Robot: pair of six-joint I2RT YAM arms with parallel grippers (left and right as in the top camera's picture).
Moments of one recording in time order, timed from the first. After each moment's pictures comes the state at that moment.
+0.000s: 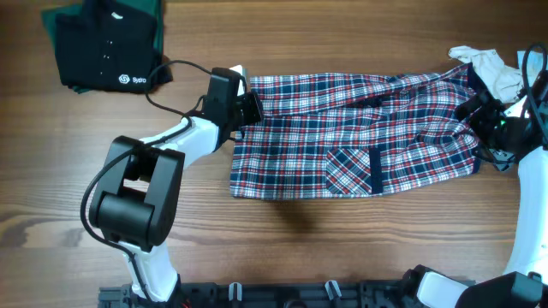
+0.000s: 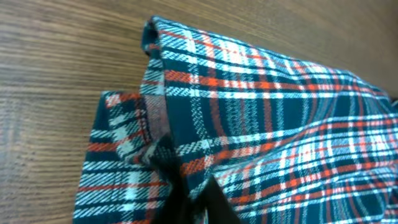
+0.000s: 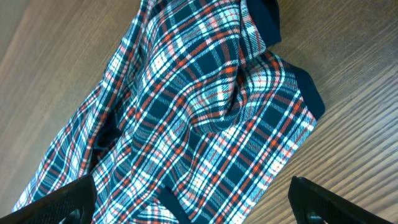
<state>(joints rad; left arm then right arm) -0.33 1.97 1.06 0.08 0.25 -0.57 -0.43 1.39 1.21 -0.92 -0.16 0.47</state>
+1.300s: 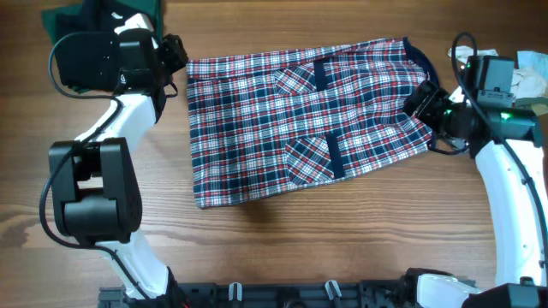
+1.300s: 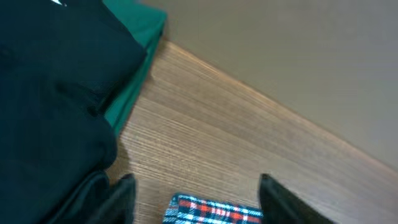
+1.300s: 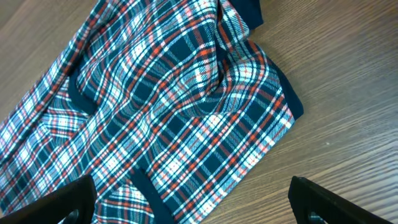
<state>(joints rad) 0.03 1.97 1.23 0.21 0.06 -0.49 -0.11 1.39 1.21 -0.88 -0.07 0.51</state>
